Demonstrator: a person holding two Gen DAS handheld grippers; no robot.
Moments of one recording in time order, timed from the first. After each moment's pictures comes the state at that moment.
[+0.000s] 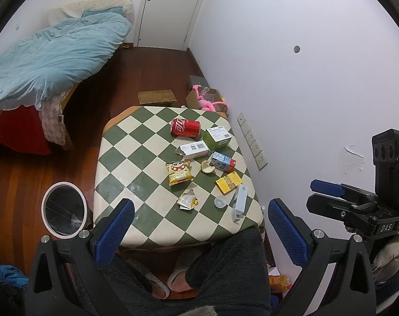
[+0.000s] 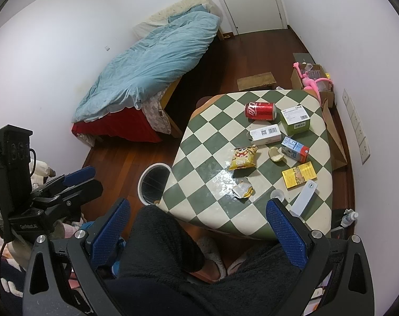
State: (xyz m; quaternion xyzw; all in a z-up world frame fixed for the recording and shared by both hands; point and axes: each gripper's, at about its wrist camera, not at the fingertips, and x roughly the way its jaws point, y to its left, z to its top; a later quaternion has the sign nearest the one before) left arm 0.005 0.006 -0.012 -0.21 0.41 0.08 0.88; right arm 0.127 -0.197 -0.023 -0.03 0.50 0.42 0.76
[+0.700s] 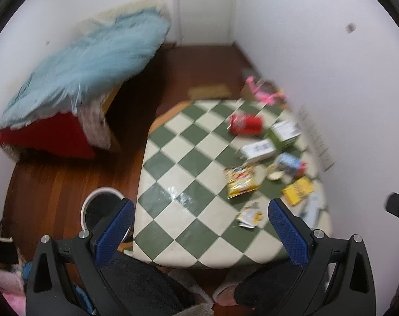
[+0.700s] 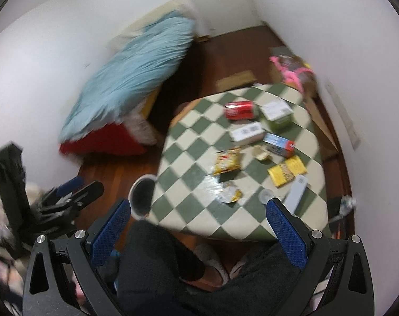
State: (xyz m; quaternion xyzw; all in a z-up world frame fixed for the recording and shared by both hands) left arm 0.077 0.044 -0.099 -0.13 0.46 0.23 0.84; right arm 0.164 -0.204 -0.059 0.02 0.51 0.35 0.78
